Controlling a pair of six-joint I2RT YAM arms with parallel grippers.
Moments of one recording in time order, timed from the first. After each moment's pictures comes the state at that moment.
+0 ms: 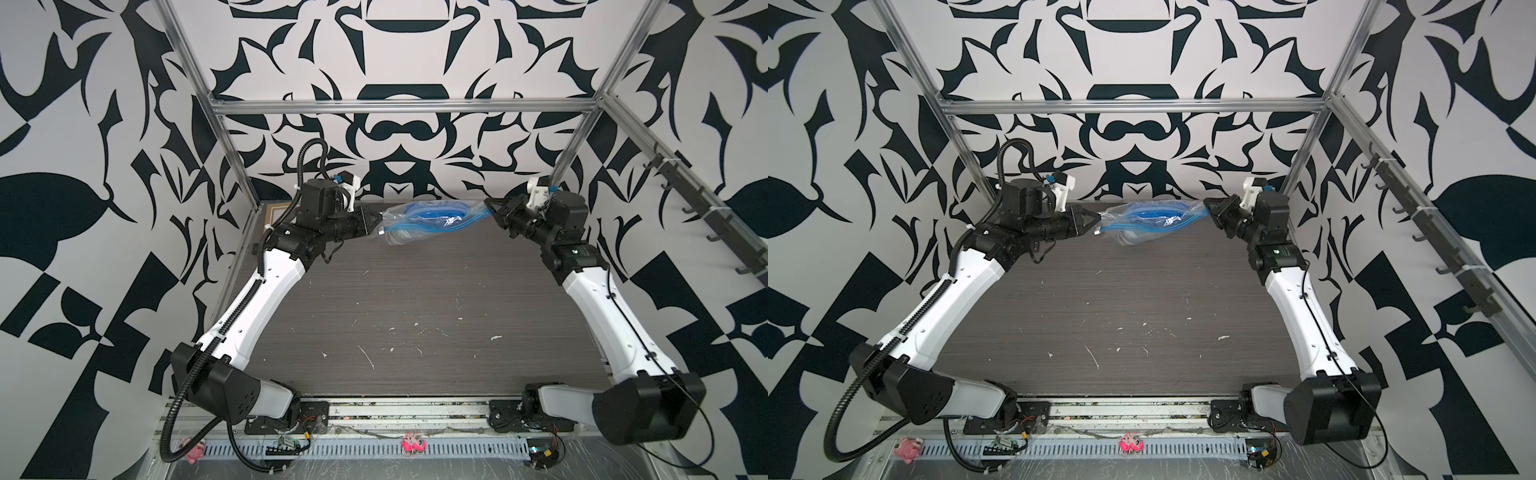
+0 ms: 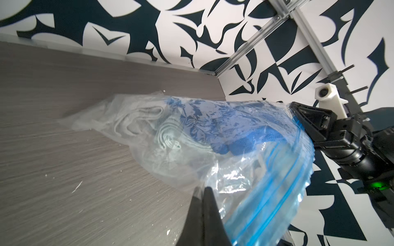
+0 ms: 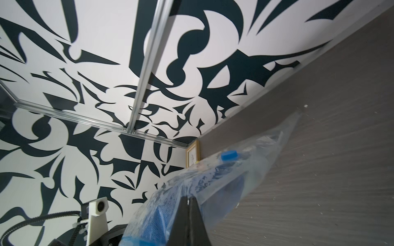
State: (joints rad) left arm -0.41 1.43 1.53 -0.54 0.45 -0.54; right arm 0.05 1.30 1.30 -0.18 -0.52 1.05
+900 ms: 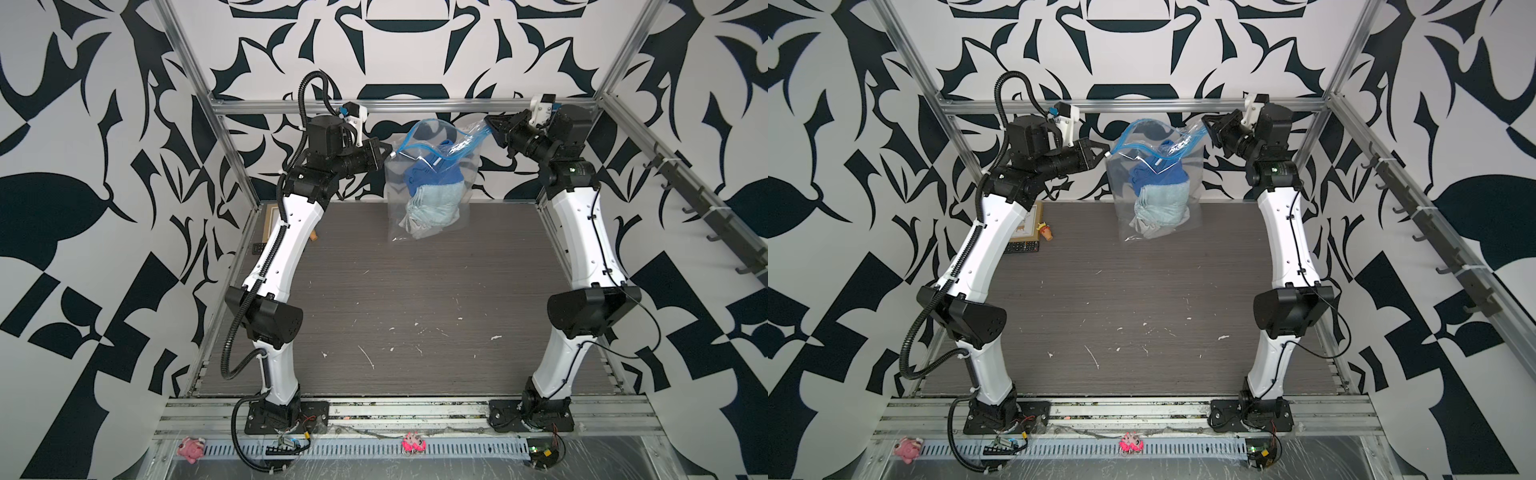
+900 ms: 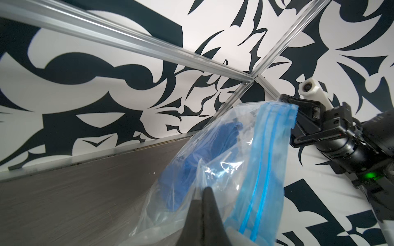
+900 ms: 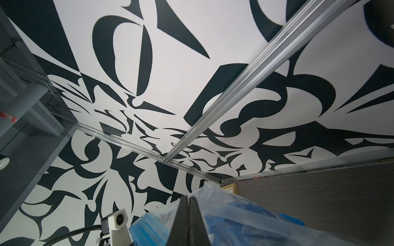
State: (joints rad) left arm -0.37 1.91 2.30 -0.56 0.47 -0.47; right arm 0.06 1.95 2.34 -0.37 -0.59 1.09
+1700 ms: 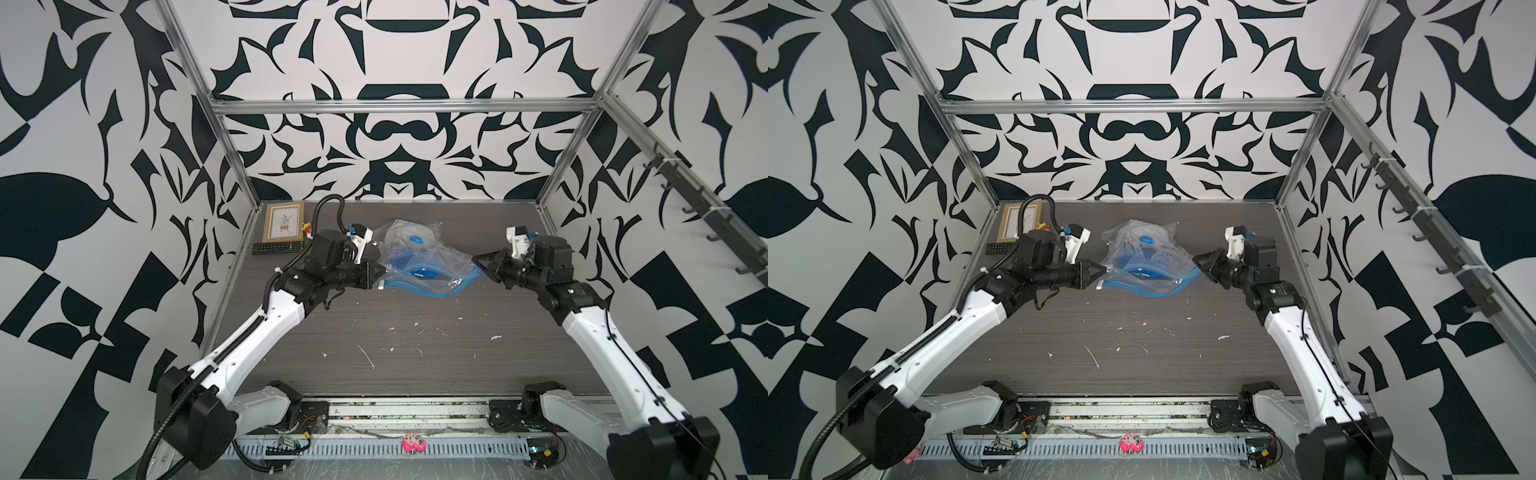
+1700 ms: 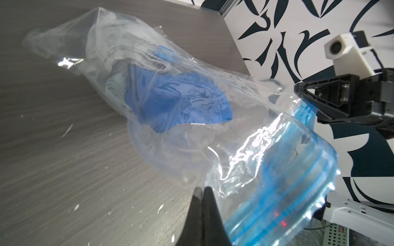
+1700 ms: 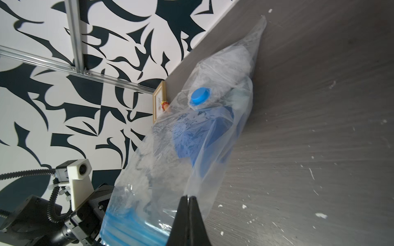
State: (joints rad) left arm -0.53 1.16 0.95 -0.43 0.42 -0.43; right arm 0.12 0.97 0.82 -0.42 -0.57 0.85
